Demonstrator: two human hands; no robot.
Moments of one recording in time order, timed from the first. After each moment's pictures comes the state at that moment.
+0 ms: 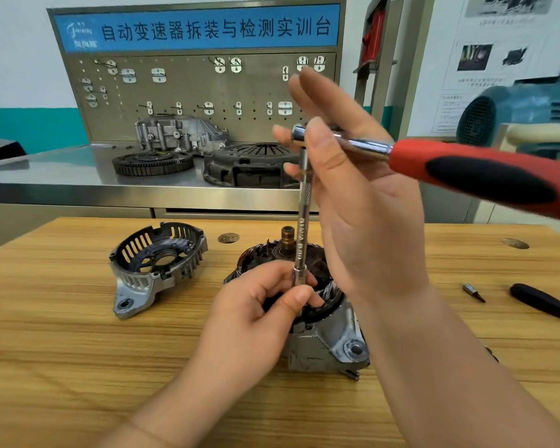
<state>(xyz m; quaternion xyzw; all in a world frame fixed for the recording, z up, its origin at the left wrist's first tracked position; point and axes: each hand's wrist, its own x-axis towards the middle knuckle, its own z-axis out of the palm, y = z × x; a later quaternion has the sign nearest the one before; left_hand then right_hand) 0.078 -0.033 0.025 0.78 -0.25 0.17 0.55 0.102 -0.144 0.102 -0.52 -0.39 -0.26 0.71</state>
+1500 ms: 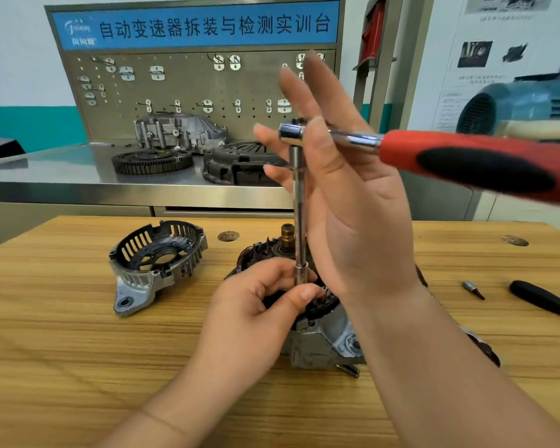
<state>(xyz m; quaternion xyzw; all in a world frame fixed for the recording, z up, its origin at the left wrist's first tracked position) 0.076 -0.036 0.029 0.78 -0.23 0.20 0.54 0.100 -0.138 0.100 -0.48 -0.41 -0.20 0.75</state>
